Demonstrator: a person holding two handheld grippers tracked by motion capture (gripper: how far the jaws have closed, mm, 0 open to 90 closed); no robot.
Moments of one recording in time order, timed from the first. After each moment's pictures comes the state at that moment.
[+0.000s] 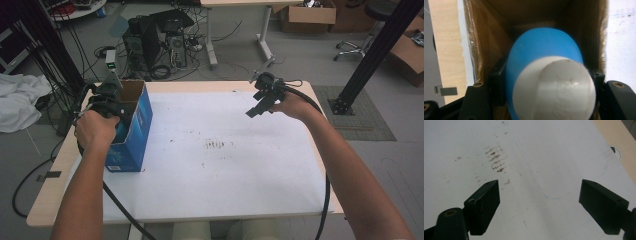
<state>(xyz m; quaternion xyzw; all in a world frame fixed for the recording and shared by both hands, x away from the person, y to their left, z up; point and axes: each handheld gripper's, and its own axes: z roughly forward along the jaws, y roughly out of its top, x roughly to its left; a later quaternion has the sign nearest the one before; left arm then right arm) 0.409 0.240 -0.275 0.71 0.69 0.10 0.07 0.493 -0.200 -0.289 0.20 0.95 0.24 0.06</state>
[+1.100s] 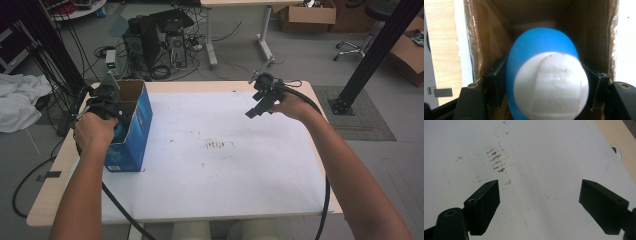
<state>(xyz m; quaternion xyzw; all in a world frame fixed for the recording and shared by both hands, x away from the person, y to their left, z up) 0.406 0.247 -0.277 0.71 0.70 0.09 0.08 0.490 -0.197 -0.289 0.20 0.95 0.24 0.06</state>
